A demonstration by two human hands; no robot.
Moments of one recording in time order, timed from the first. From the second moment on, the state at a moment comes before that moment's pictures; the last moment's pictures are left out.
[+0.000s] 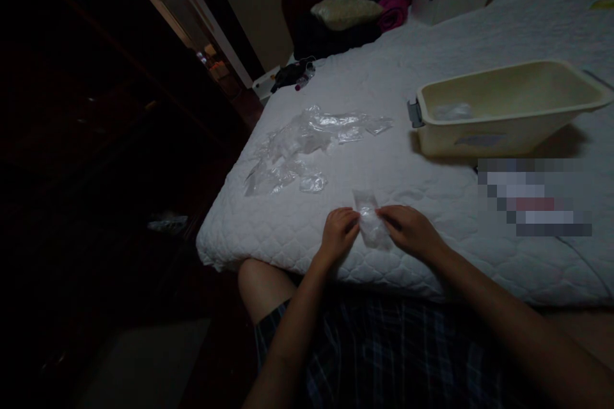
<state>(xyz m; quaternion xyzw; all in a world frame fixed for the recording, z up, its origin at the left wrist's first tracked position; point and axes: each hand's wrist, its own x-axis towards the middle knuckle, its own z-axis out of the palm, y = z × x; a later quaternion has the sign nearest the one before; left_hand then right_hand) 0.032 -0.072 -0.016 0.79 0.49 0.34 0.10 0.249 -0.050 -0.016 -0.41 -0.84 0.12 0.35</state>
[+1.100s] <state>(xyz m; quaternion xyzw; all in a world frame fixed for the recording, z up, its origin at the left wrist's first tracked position) 0.064 -0.071 -0.013 0.71 0.62 0.32 0.04 0.239 -0.049 -0.011 -0.51 -0.78 0.15 0.35</state>
